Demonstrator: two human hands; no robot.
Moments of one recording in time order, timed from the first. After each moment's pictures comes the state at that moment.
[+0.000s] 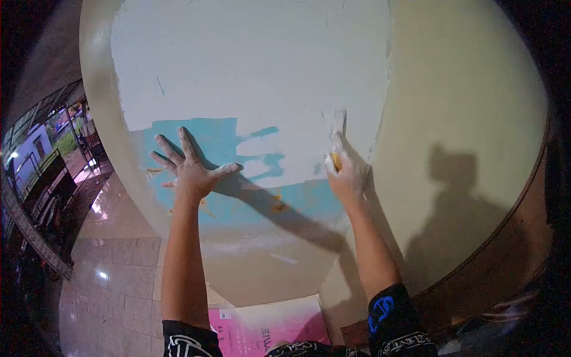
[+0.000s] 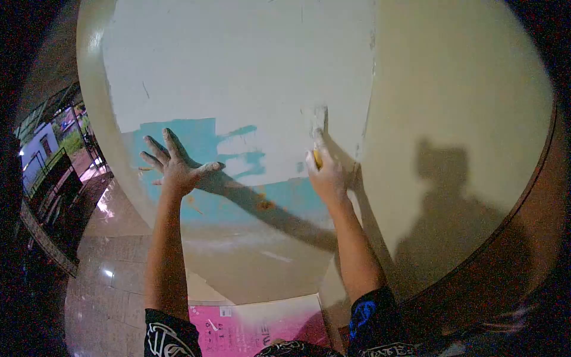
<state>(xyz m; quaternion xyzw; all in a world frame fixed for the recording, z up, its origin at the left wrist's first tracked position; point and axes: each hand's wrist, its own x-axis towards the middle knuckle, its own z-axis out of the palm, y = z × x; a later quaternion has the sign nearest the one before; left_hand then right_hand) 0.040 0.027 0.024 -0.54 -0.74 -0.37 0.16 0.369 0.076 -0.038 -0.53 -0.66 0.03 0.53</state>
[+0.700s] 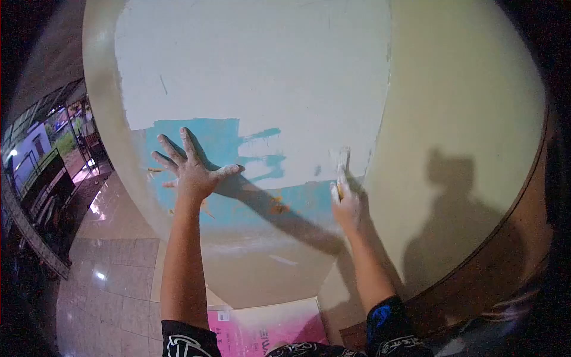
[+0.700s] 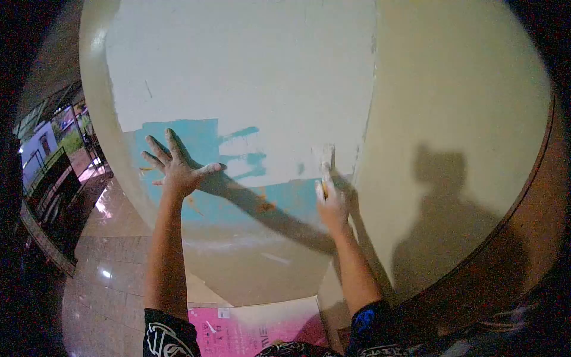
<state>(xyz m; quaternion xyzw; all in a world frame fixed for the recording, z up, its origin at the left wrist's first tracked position) 0.044 0.023 0.028 -0.54 -0.75 -0.36 0.14 0.379 0.053 -0.096 -0.46 -0.66 -0.05 0.59</state>
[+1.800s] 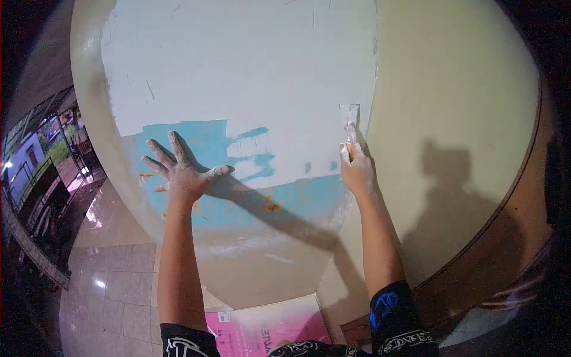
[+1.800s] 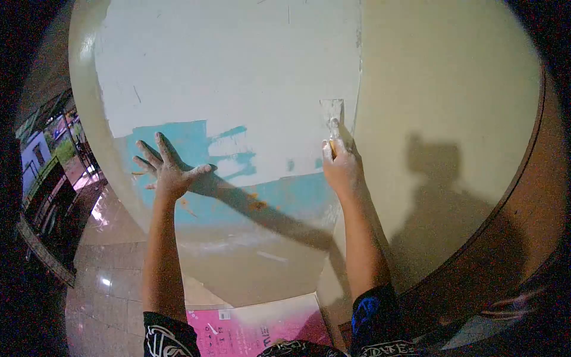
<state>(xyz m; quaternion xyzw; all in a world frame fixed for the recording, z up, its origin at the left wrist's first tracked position) 0.042 0.026 0.026 -0.55 -0.72 -0.38 0.17 0.410 0.046 -0.003 -0.66 -0.61 0.09 0.44</state>
